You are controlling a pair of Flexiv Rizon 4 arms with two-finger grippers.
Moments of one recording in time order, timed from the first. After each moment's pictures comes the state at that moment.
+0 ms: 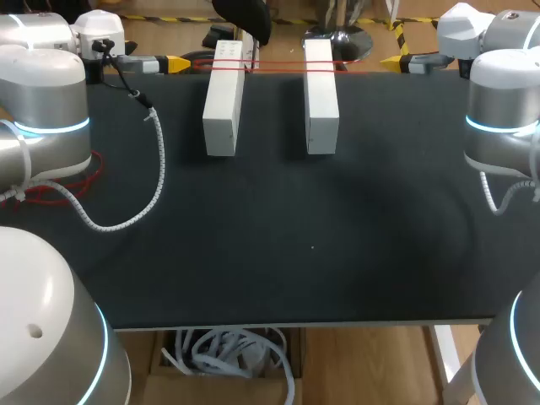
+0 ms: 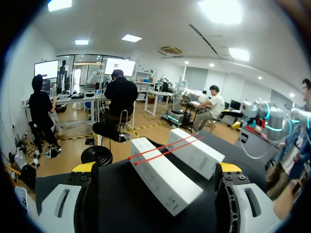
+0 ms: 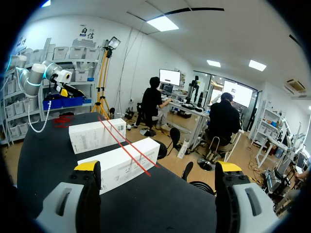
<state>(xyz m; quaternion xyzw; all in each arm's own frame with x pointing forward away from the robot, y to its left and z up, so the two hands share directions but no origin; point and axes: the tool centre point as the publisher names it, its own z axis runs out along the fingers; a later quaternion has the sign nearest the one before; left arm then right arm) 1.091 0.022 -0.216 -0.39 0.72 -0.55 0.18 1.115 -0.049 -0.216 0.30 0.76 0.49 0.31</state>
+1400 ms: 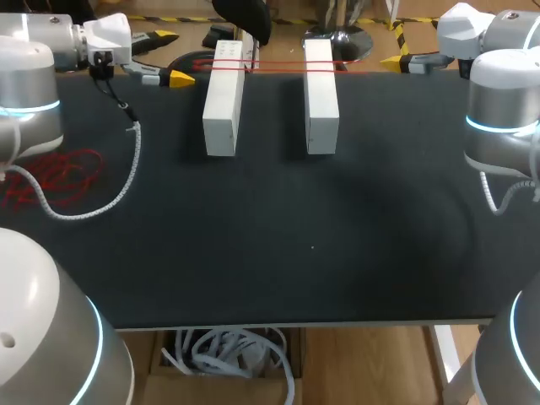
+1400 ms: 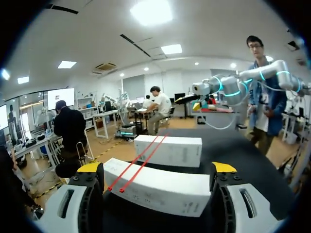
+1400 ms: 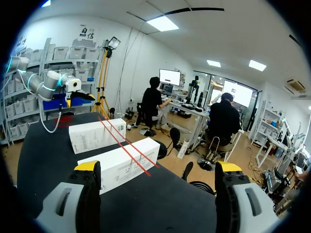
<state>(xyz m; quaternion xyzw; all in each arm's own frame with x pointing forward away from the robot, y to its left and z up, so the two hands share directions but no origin) 1.120 -0.023 -0.244 -0.09 0.76 -0.63 0.12 1.115 -0.050 -0.216 0.30 0.76 0.49 0.31</state>
